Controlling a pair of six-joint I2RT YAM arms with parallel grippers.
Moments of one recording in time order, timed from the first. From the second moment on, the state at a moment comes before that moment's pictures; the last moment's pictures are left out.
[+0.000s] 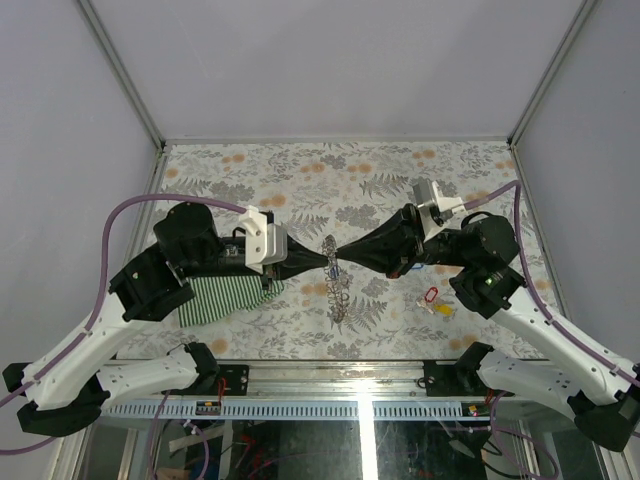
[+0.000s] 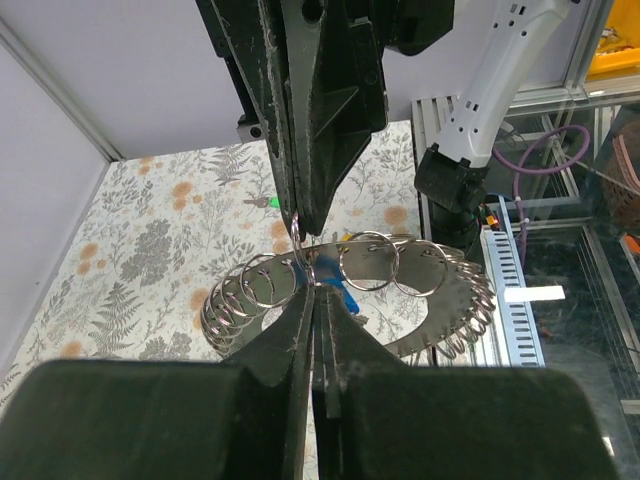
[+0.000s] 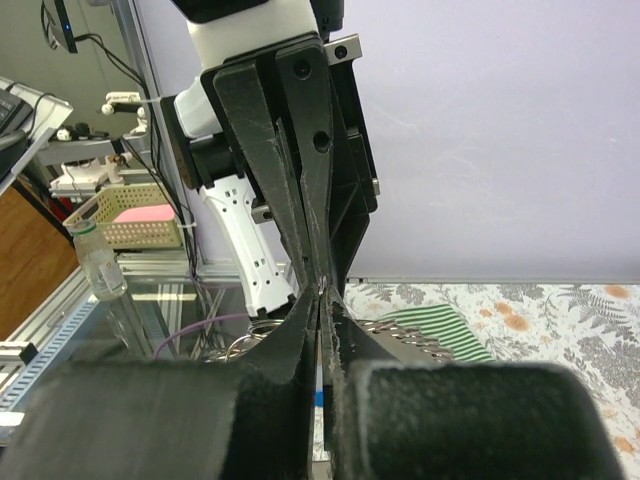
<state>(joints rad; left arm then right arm) -0.90 0.93 1.31 -0.47 0.59 0.26 0.78 0.92 0.95 0.41 -0.81 0.37</state>
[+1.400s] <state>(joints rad) -0.90 0.87 1.05 0.01 0.59 -0.06 0.78 0.86 0.91 0.40 -0.78 0.28</state>
